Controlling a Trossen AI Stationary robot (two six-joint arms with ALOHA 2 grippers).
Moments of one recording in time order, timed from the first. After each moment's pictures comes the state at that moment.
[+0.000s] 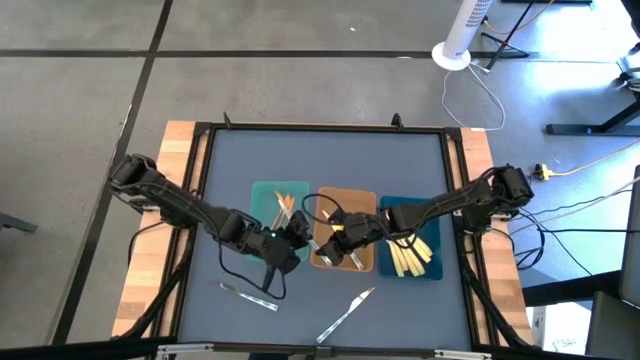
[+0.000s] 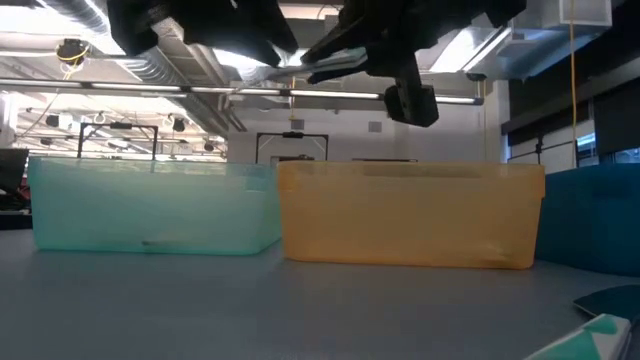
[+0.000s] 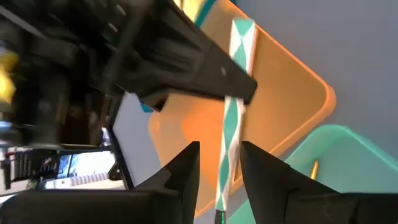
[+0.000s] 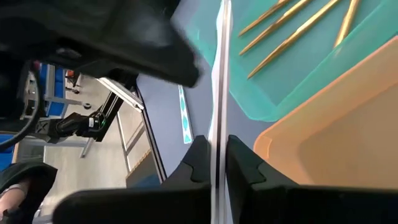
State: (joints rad) left arm -0.41 1.53 1.11 -0.36 -0.53 0.75; right arm 0.24 1.69 1.09 0.05 -0.06 1.09
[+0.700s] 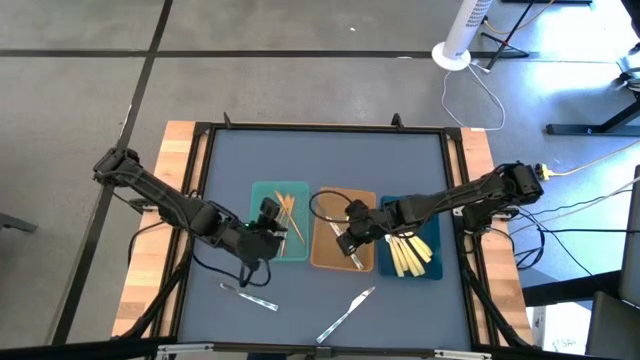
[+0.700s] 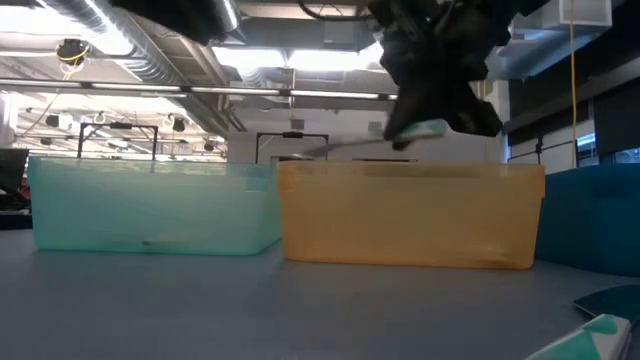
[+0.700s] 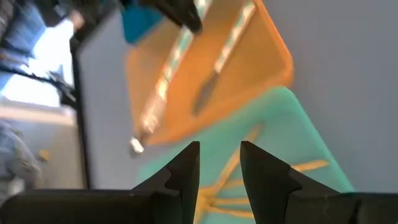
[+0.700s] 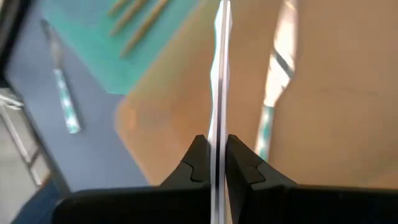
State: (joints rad) left arm -0.47 1.36 1.11 -0.69 -0.55 0.23; right arm 0.22 1.60 1.09 -0.43 0.04 1.10
